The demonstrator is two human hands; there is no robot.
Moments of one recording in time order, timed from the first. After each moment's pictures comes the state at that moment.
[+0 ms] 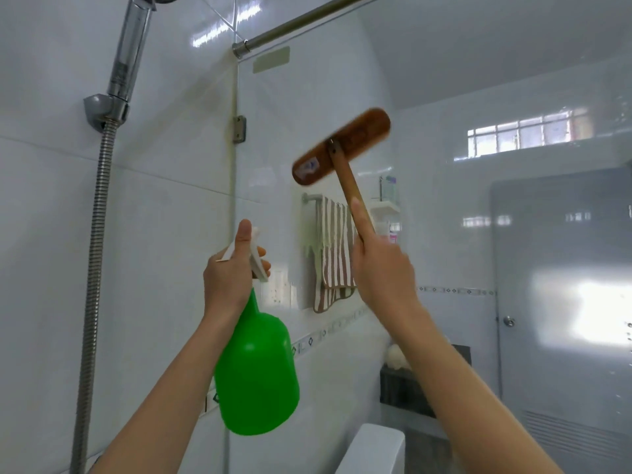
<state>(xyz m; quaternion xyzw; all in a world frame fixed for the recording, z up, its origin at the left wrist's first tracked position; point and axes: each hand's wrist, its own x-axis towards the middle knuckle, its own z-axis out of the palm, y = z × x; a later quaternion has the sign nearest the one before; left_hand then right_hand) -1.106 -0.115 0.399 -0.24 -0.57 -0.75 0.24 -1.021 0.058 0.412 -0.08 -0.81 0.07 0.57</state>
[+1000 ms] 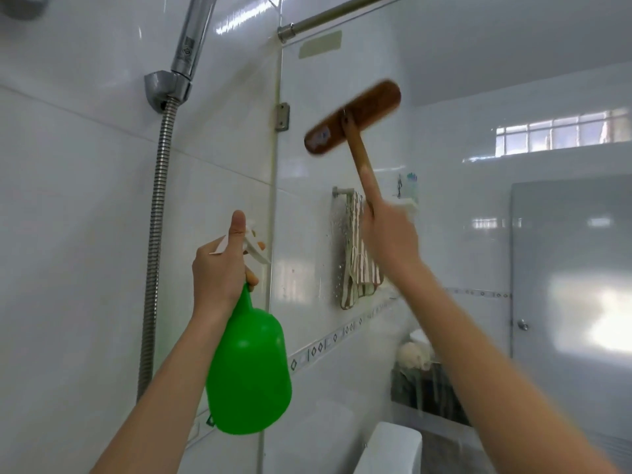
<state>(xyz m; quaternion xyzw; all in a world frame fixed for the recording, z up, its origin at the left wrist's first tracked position) -1.149 -0.195 0.394 -0.24 -0.57 -0.74 0.25 -1.097 0.016 0.453 -0.08 -0.81 0.07 0.58</state>
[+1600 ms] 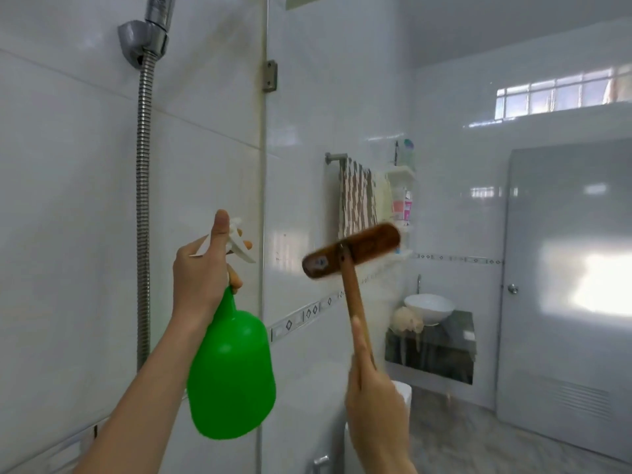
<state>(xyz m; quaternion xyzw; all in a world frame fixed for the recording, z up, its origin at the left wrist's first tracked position) -1.126 -0.206 0.347 -0.24 -0.59 -0.74 0.22 -1.053 -0.013 0.193 -0.11 -0.84 0.11 0.51</state>
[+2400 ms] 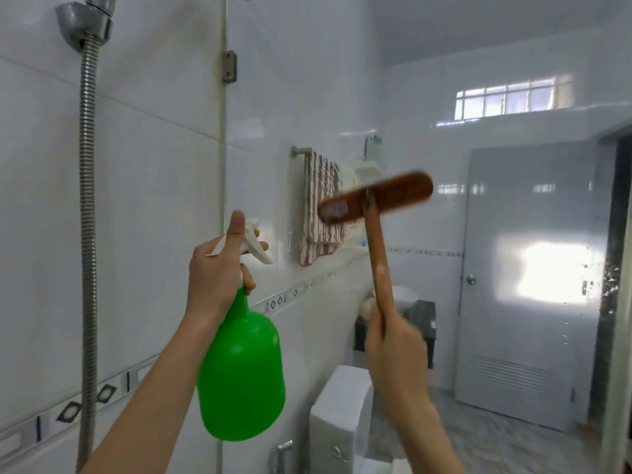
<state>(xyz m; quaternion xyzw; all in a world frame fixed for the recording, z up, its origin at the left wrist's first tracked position) -1.076 -0.148 0.339 -0.29 -0.58 -0.75 0.16 -0.978 0.043 0.245 -0.11 -0.79 0.20 0.56</state>
